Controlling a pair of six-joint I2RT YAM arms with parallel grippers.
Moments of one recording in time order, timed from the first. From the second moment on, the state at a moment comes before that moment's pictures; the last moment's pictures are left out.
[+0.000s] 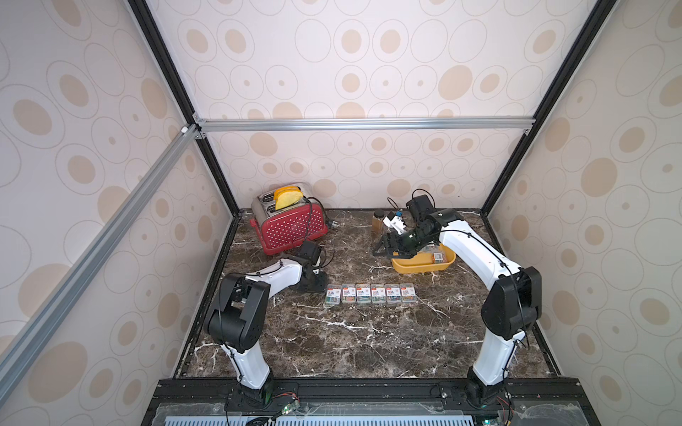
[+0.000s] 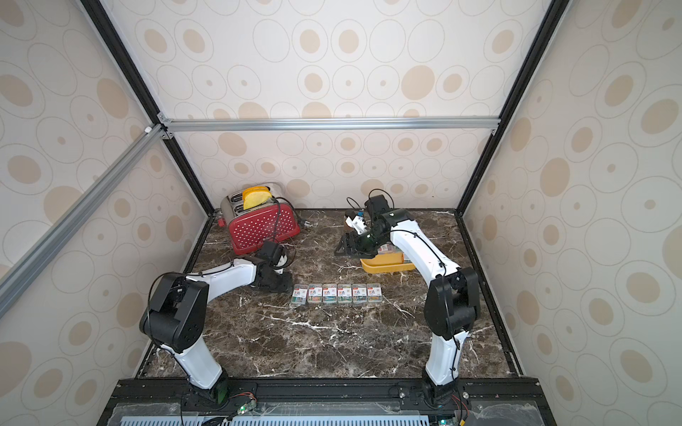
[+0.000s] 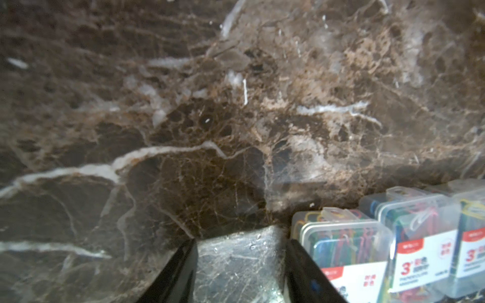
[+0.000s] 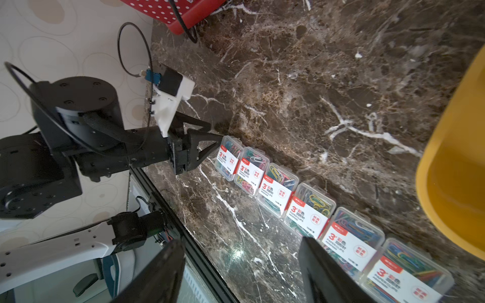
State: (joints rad) left arm -0.35 1.75 1.05 -0.55 0.08 -0.31; right arm 0.46 1.85 1.72 -1.00 -0.63 0.21
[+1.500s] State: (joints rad) left arm -0.32 1.77 1.05 -0.59 0.18 -0.32; right arm 0.30 2.16 2.00 -1.15 -0.24 0.02
